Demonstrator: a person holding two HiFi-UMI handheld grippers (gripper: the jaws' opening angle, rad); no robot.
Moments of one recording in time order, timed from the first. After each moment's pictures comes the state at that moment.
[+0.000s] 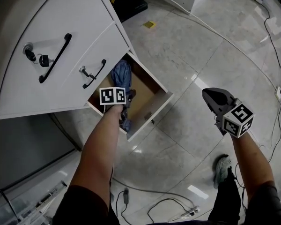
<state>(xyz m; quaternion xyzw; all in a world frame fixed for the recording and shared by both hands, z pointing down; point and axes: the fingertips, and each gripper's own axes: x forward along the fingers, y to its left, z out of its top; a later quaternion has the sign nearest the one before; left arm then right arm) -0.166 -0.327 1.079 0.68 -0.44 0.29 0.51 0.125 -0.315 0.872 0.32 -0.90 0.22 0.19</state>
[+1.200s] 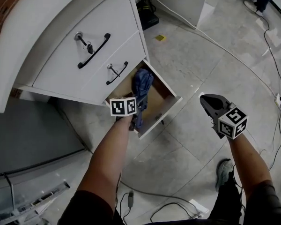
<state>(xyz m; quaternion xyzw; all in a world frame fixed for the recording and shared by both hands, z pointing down) -0.168 -0.312 0.994 0.74 -0.47 0.22 0.42 0.086 -0.285 0.841 0.31 -0.91 0.20 0.20</state>
